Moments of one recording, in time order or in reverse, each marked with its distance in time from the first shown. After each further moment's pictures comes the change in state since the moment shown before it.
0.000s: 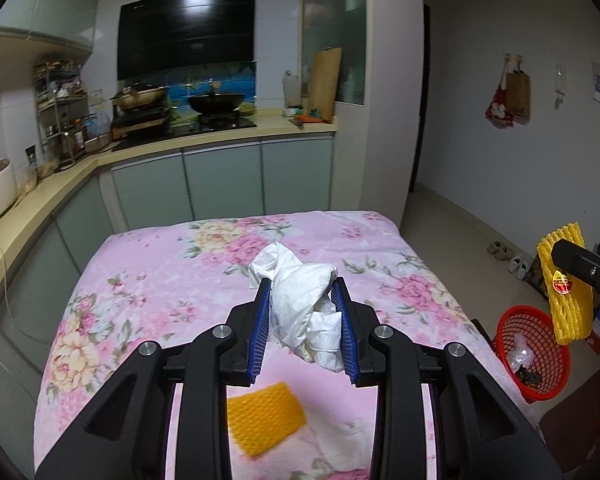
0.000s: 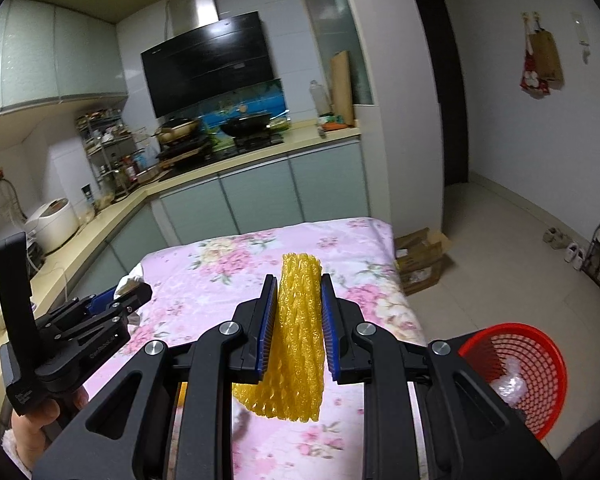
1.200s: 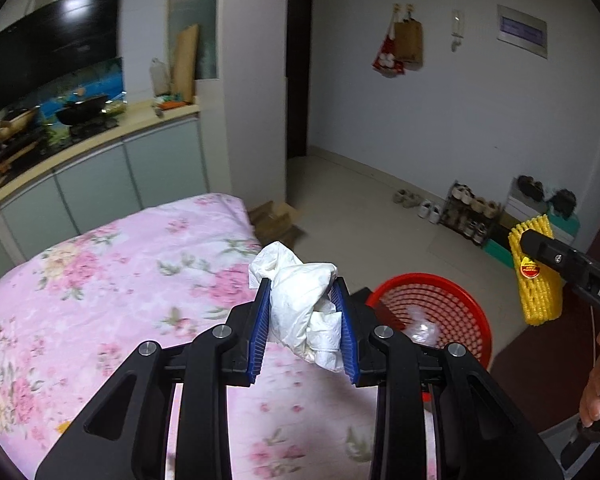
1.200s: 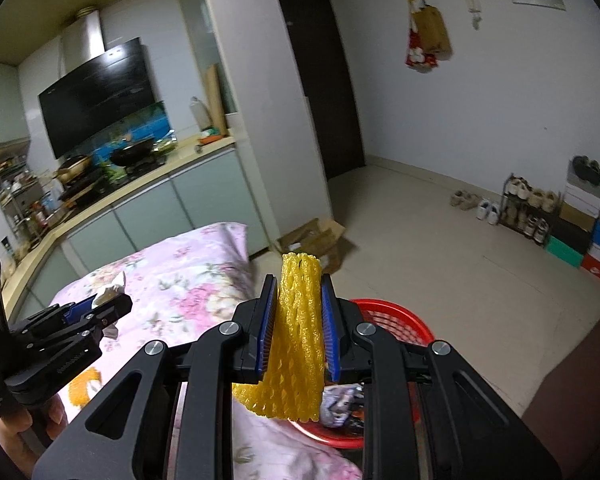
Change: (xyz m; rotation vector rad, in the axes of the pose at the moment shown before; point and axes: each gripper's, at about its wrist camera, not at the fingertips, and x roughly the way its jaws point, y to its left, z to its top) left arm 0.039 -0.180 -0.005 0.210 0.108 -0.339; right arm -0.055 -0.152 -0.033 0.207 -0.023 -0.322
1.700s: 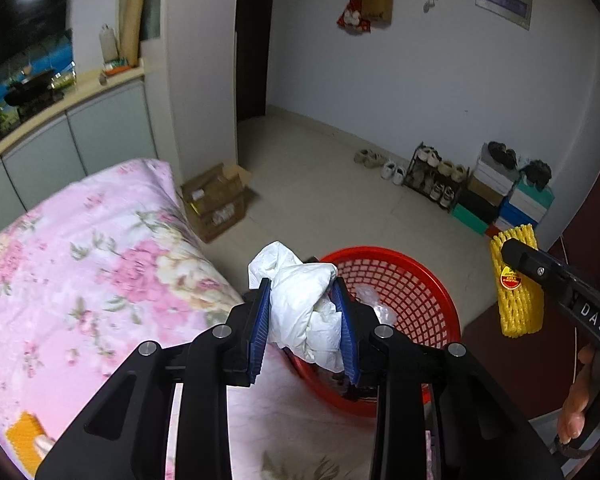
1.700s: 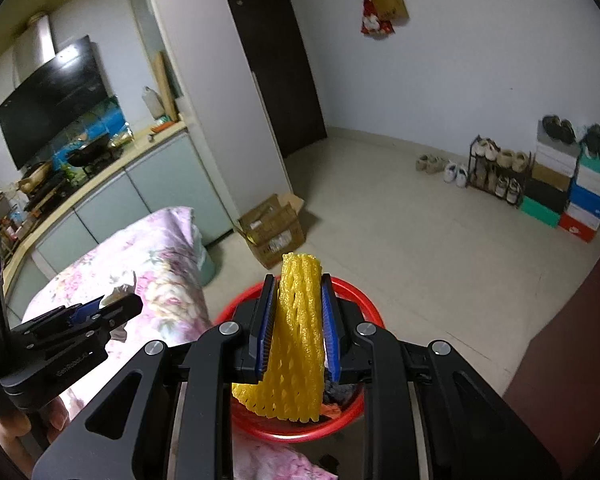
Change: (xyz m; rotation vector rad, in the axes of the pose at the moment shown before) left arm 0.075 -0.062 0.001 0.018 0.161 -0.136; right arm 0.033 -0.056 -0.014 0.091 0.102 -0.100
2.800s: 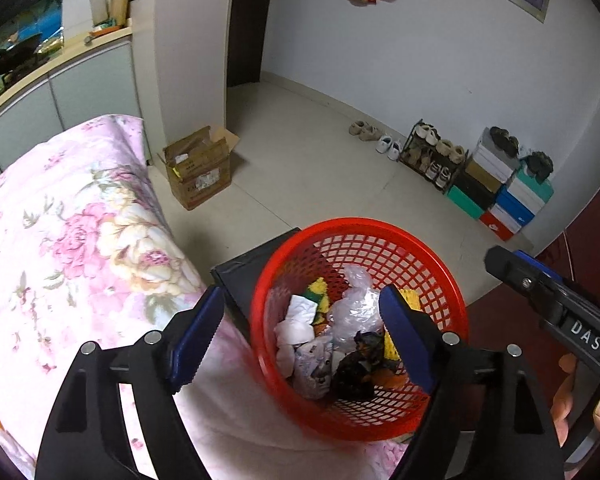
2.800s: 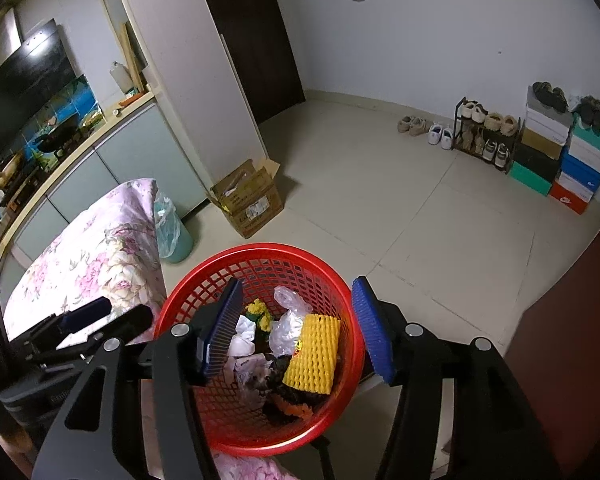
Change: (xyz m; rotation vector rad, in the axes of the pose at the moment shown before) left arm 0.056 -0.005 -0.010 -0.048 0.099 -0.029; right arm 0.044 -0.027 -0.010 0.035 0.104 -0.048
